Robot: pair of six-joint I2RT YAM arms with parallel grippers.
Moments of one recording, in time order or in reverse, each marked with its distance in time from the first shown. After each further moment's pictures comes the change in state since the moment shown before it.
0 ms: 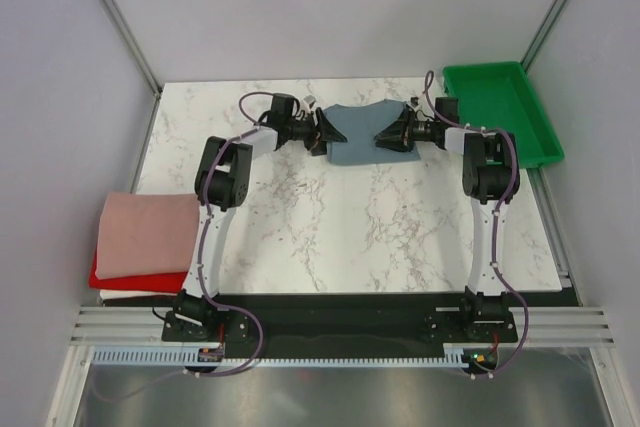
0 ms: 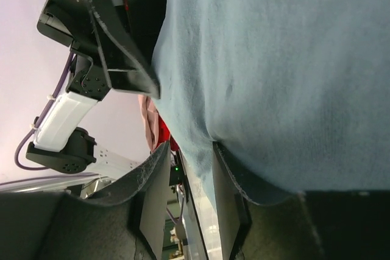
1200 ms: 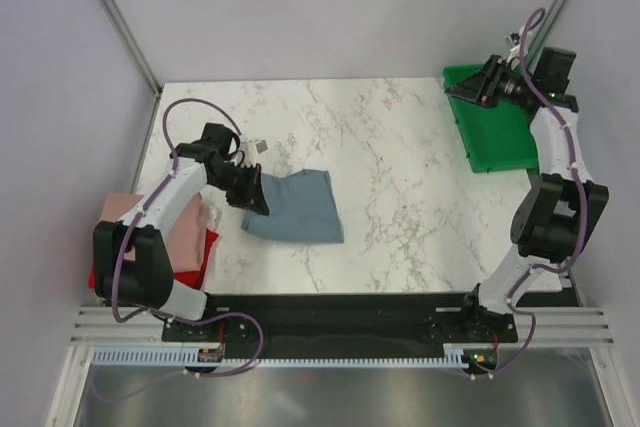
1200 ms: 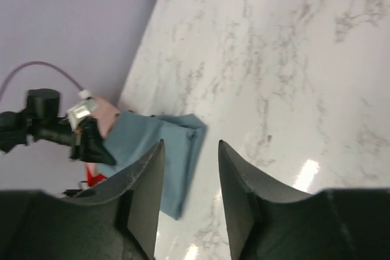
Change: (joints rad) left arm 0.135 -1.020 -0.737 -0.902 -0.338 0.882; right arm -0.283 -0.657 -0.056 -0.375 0.082 -0.407
